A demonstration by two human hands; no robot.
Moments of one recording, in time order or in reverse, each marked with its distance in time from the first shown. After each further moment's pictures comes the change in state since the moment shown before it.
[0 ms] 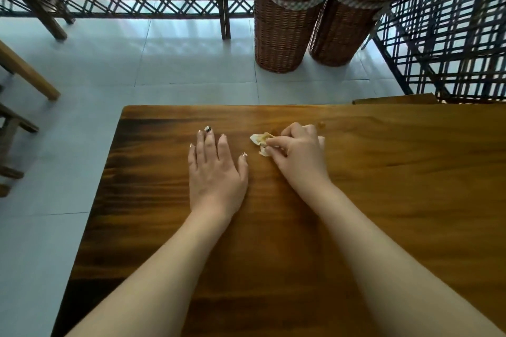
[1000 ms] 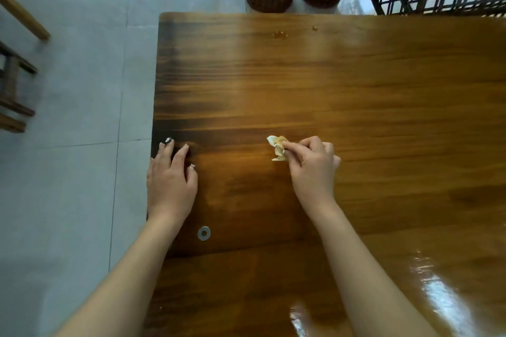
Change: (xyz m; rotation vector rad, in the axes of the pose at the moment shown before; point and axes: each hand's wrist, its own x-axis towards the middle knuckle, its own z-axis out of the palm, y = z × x) left_hand -0.245 -0.157 -0.051 -0.183 -0.080 -0.100; right_hand -0.278 -0.099 -0.037 0.022 0.064 0.322
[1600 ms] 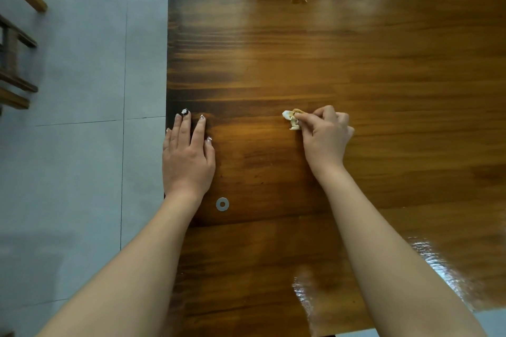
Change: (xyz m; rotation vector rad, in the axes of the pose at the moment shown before) left_hand -0.002 -0.009 0.008 0.107 0.068 0.113; right_hand 0.016 0.001 0.024 -0.102 -0.031 0.054
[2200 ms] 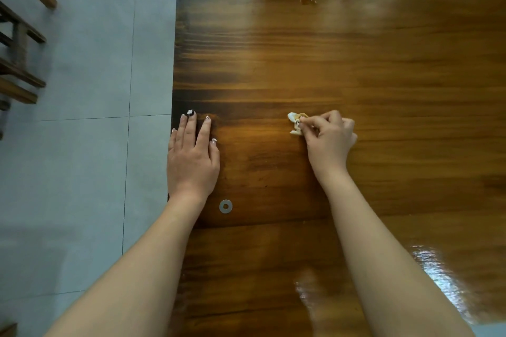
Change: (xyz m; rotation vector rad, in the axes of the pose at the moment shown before) left_hand 0.001 -0.002 0.004 0.025 0.006 0.002; right_hand -0.001 -0.001 0.007 0.095 0.016 0.051
